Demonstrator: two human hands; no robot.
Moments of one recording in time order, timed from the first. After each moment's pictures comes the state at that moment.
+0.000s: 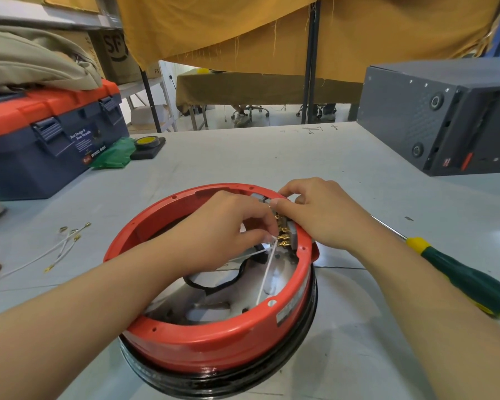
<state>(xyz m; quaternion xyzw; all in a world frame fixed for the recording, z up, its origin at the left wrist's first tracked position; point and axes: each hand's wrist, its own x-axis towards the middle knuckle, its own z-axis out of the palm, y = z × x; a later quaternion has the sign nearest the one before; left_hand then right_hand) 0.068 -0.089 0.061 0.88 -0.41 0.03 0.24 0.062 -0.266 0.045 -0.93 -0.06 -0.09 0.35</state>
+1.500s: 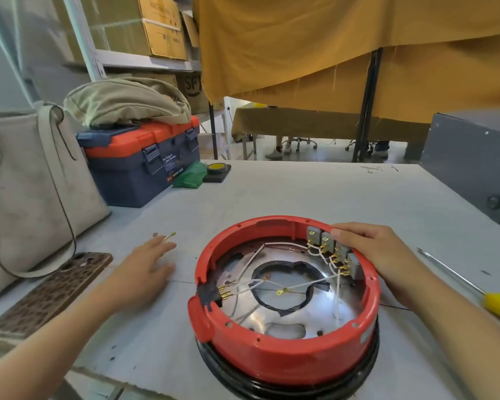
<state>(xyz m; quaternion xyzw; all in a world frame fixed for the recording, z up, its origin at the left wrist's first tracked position) 0.062 0.110 0.019 0.99 -0.01 0.03 0.16 0.061 -0.245 0.034 -0.76 -0.03 -0.04 0.64</state>
